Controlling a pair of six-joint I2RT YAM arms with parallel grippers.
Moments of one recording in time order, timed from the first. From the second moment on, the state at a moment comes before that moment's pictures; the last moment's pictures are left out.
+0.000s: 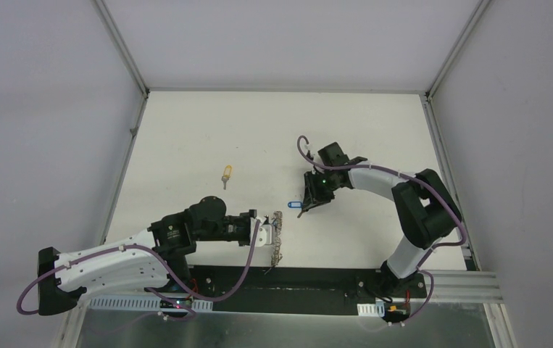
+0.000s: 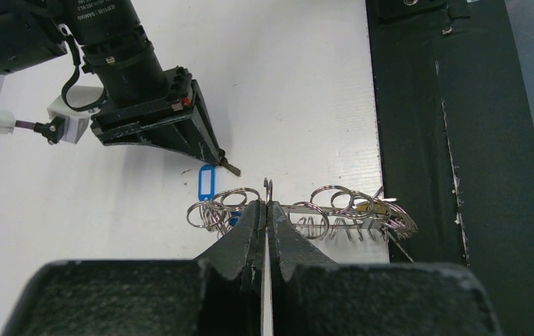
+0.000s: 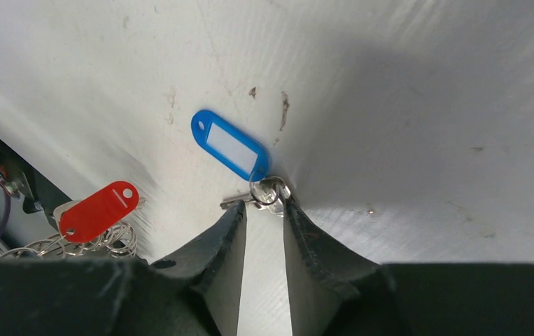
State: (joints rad) left arm -1.15 0.72 0.59 -0.20 0.27 0.44; right arm 0.53 1.70 0.95 -0.41 -0.46 0.32
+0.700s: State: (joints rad) left arm -1.15 0.72 0.59 -0.20 0.29 0.44; right arm 0.61 1.70 0.99 -0.47 -0.30 0.26
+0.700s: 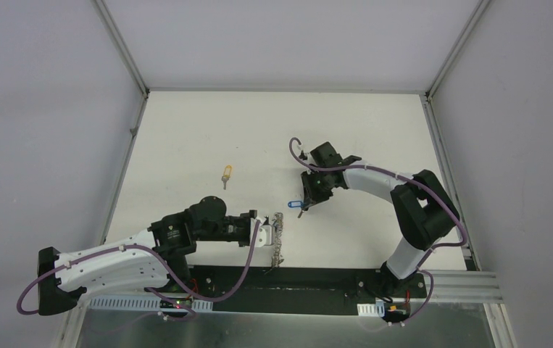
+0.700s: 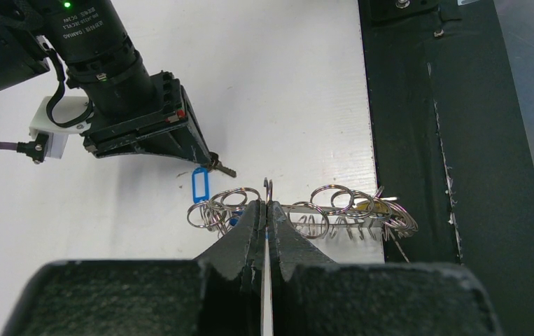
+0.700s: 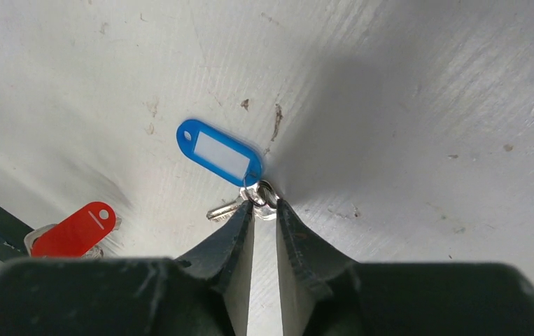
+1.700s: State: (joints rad) left arm -1.15 0.74 0.59 -0.20 0.29 0.41; right arm 0.63 1.42 0.98 -0.48 -0.27 0.21
